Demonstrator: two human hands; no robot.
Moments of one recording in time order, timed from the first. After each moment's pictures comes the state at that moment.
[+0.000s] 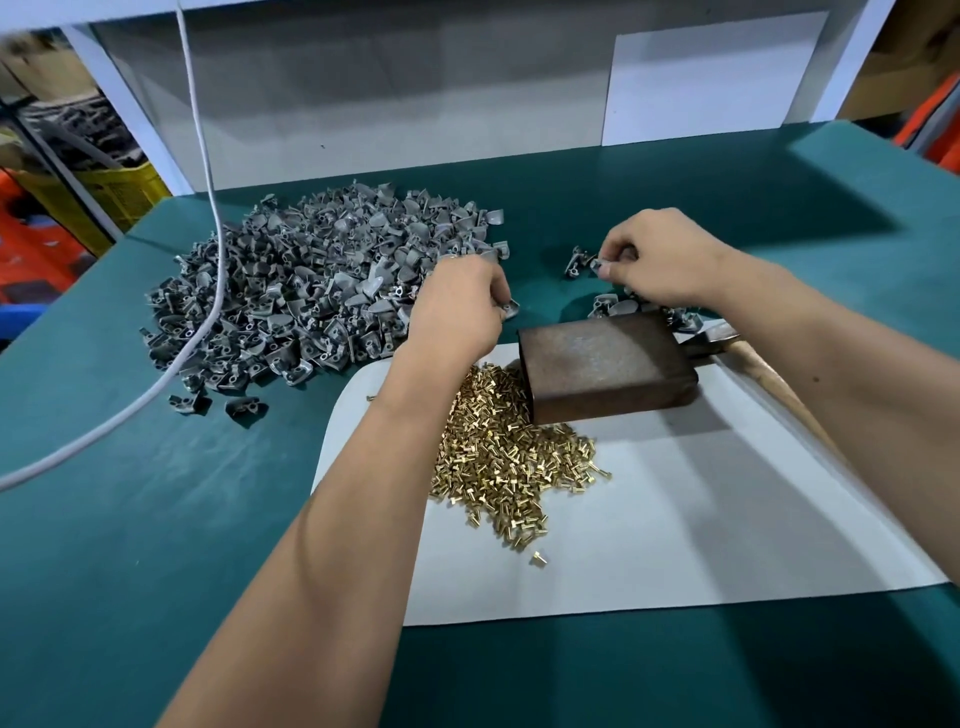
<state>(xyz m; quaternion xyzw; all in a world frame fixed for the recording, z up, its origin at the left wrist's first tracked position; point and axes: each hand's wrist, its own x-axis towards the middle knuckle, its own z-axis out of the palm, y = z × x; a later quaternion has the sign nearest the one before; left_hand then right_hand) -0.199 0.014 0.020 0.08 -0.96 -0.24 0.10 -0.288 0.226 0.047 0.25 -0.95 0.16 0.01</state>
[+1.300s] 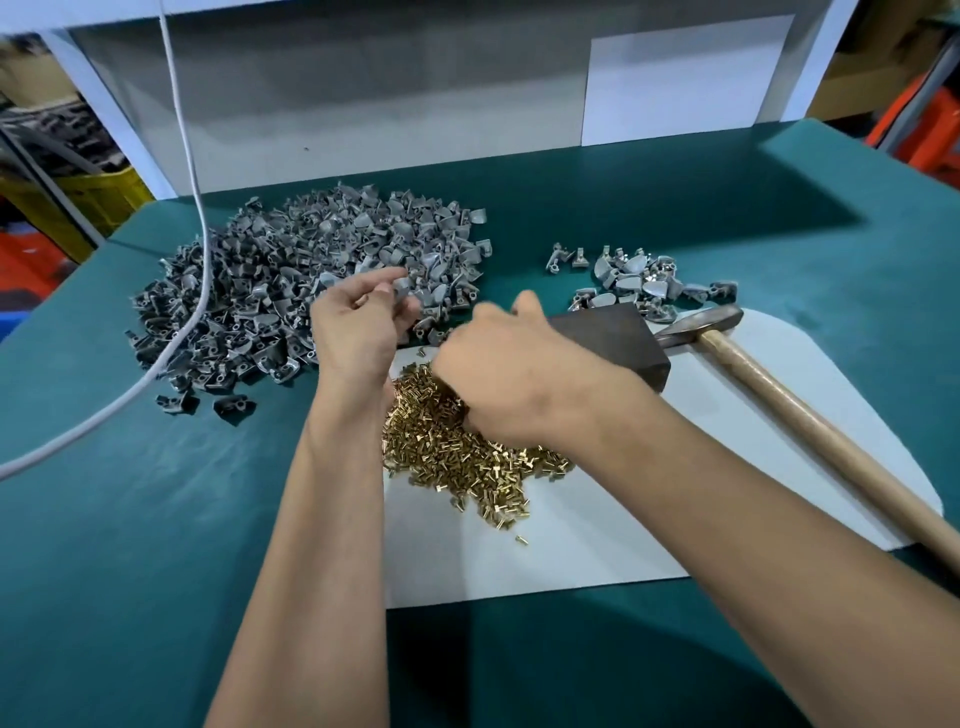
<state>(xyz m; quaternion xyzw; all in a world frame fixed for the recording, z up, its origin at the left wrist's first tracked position) -0.139 -0.012 0.022 0.23 -0.61 -0.72 0.24 -0.126 0.133 0.068 0.41 -0.91 -0.05 0.00</state>
